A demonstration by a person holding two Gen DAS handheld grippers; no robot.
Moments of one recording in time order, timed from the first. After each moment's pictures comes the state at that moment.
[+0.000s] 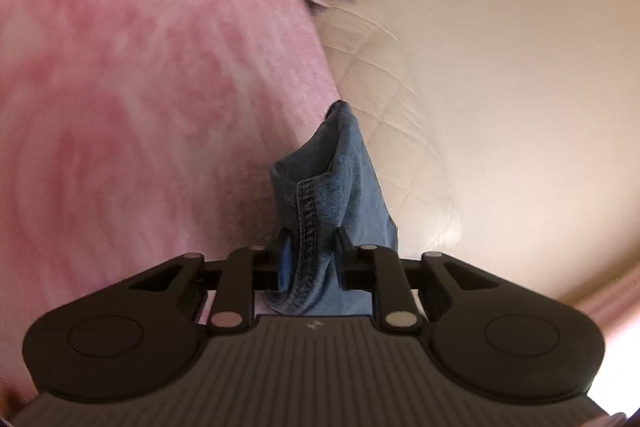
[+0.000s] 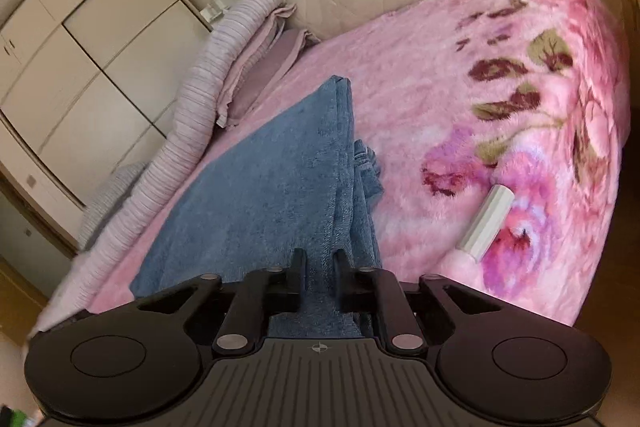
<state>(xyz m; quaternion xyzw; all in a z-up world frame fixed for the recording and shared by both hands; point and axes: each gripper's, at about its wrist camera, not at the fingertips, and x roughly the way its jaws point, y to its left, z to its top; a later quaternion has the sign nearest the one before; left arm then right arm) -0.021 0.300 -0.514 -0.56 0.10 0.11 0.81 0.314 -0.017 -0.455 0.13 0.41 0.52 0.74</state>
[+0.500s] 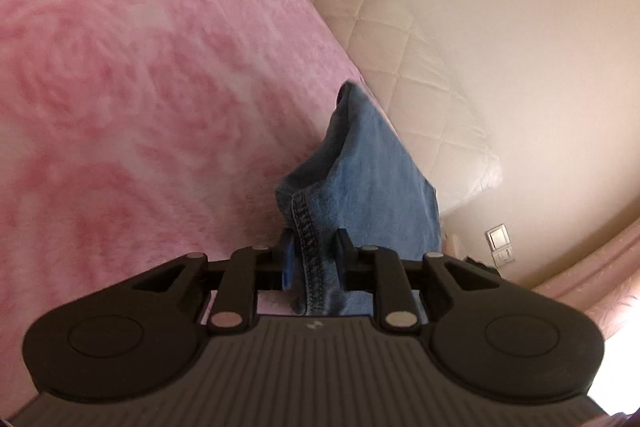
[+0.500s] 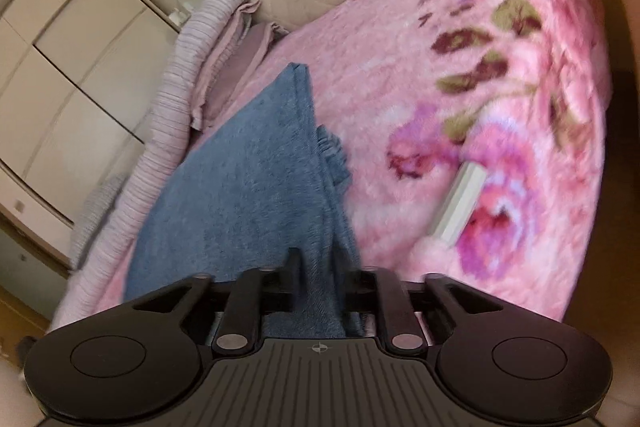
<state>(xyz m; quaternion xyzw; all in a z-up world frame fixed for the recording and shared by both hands) -0.027 0.302 -0.482 -0.48 0.17 0.16 0.85 0.312 -0.024 -0.451 0.12 0.43 0.47 0.76</state>
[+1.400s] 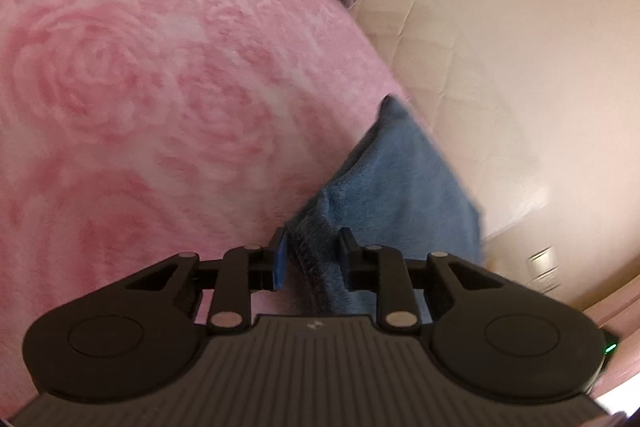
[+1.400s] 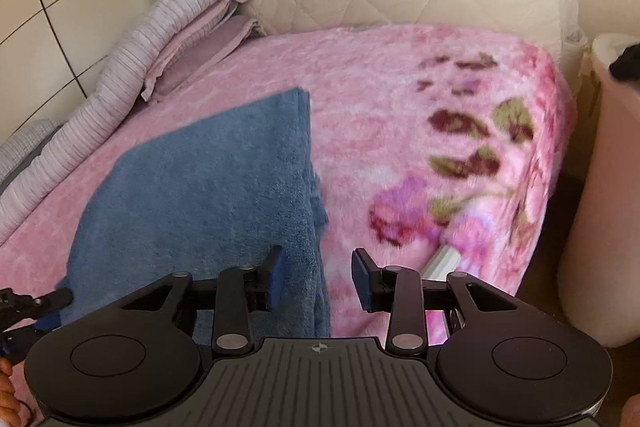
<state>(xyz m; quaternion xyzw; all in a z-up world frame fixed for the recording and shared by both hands) -0.005 0.295 -0.492 -0.47 0.20 0.22 0.83 0.298 0.011 -0.437 0.00 0.39 0.43 0.82</state>
